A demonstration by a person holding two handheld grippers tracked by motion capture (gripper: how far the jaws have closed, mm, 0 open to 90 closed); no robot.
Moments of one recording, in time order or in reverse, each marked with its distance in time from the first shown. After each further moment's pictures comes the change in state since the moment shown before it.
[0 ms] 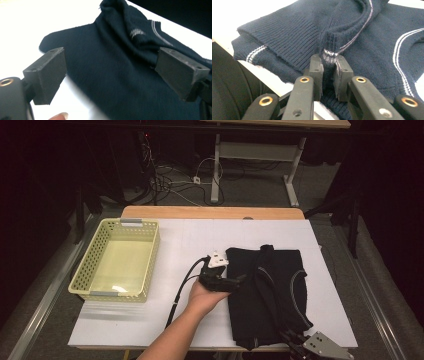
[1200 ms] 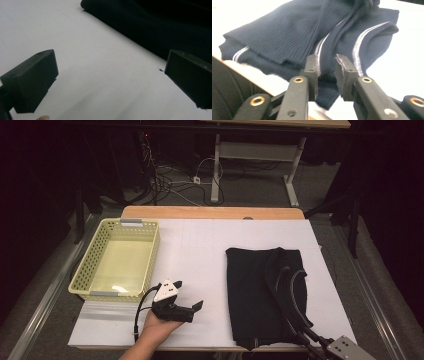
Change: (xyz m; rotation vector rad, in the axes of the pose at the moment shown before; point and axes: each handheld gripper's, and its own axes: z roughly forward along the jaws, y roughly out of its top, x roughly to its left) left arm 0.027 -0.091 -0.093 -0.046 0.040 -0.008; right arm -0.024 -0.005 -0.037 -0.036 -0.085 0.080
